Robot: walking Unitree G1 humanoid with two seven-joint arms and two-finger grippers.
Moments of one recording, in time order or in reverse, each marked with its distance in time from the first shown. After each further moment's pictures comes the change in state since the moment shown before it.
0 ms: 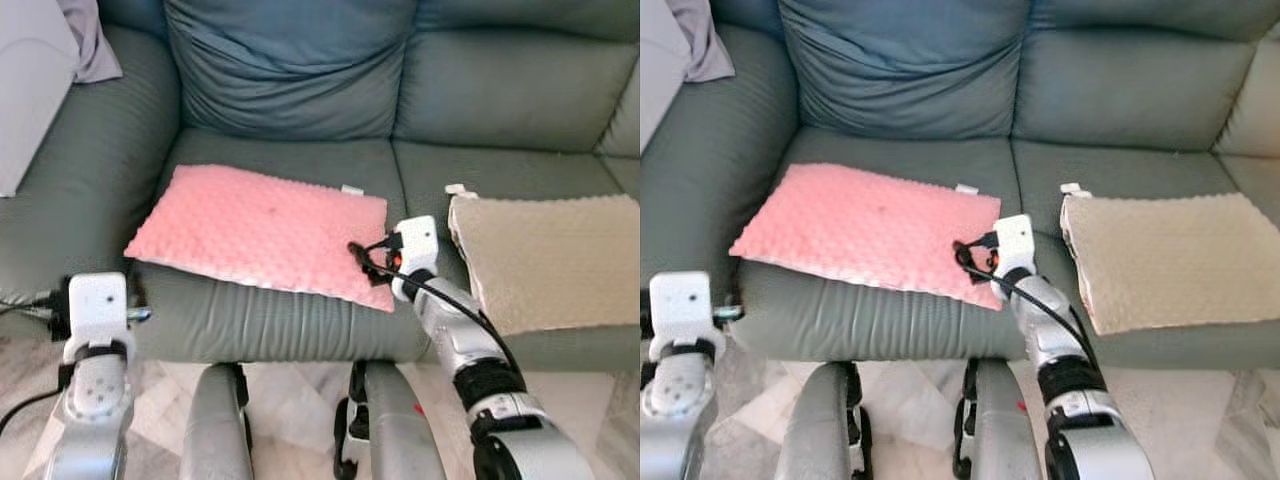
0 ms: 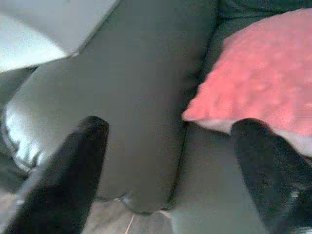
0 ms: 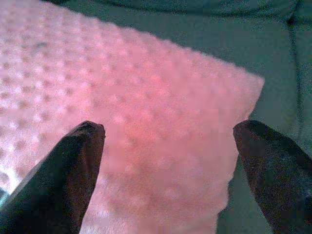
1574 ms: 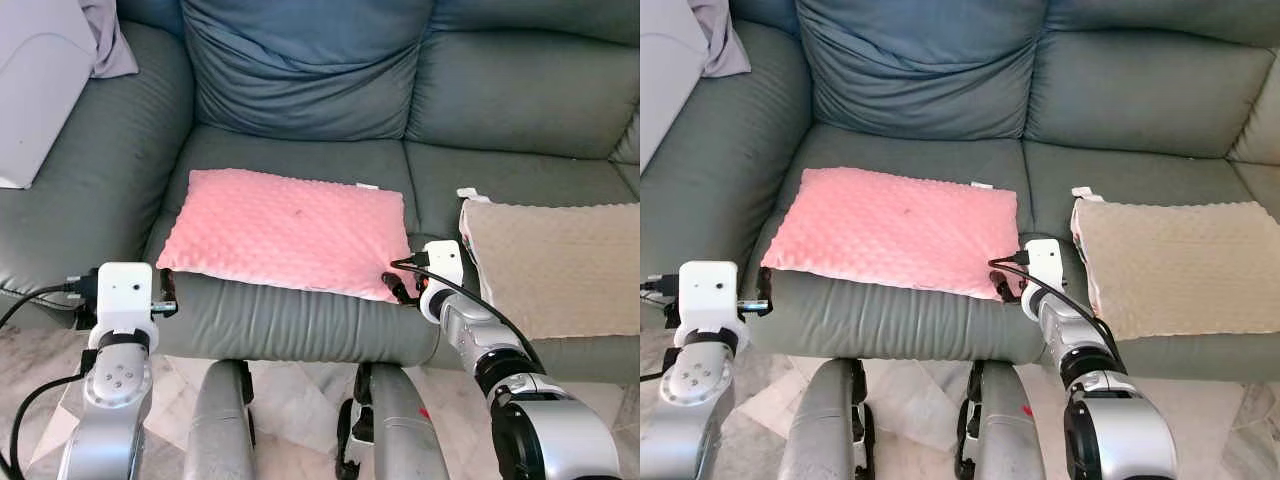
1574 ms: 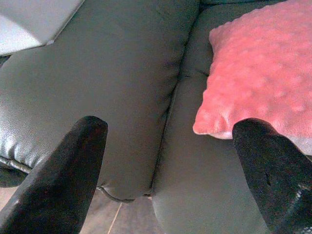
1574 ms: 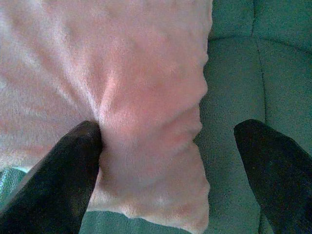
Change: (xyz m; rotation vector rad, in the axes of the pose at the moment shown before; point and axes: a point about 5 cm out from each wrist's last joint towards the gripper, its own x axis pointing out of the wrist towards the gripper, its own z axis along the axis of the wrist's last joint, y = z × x) left arm 0.002 -0.018 0.010 -0.004 0.053 -0.084; right arm -0.017 -0.049 -0.037 0.075 0.262 -0.218
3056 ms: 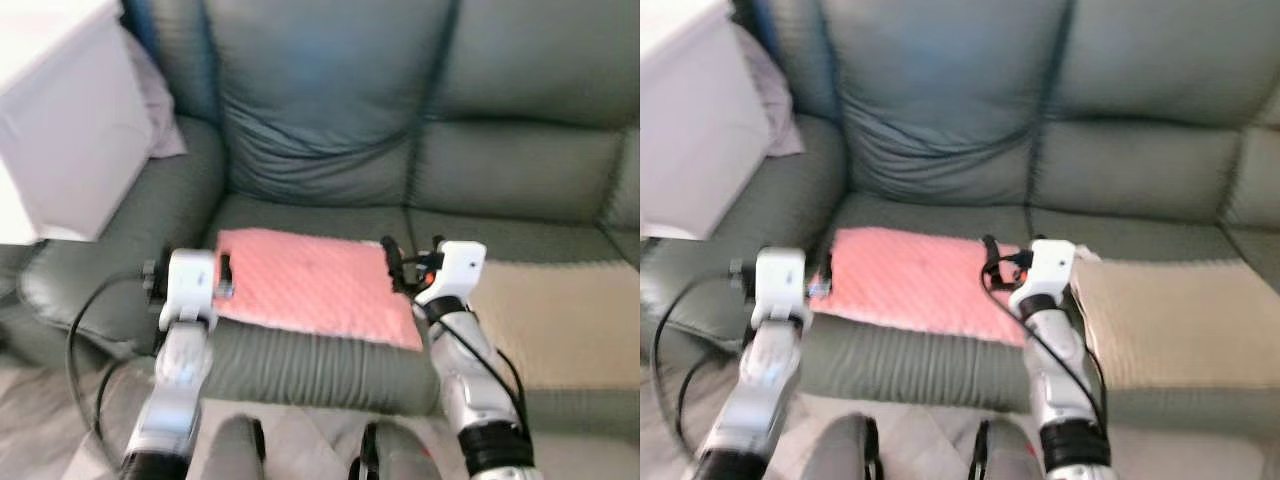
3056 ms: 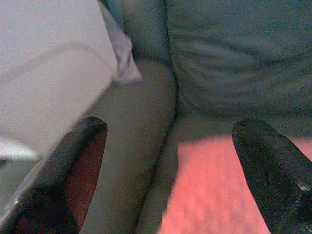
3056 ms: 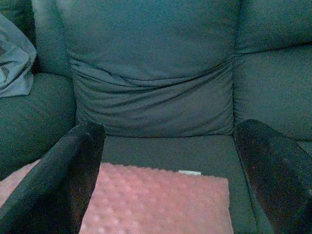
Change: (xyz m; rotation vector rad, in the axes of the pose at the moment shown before) left arm 0.033 -0.069 0.011 -0.090 -0.239 -0.122; right arm -0.048 0.037 0.022 0.081 -0.536 -0.029
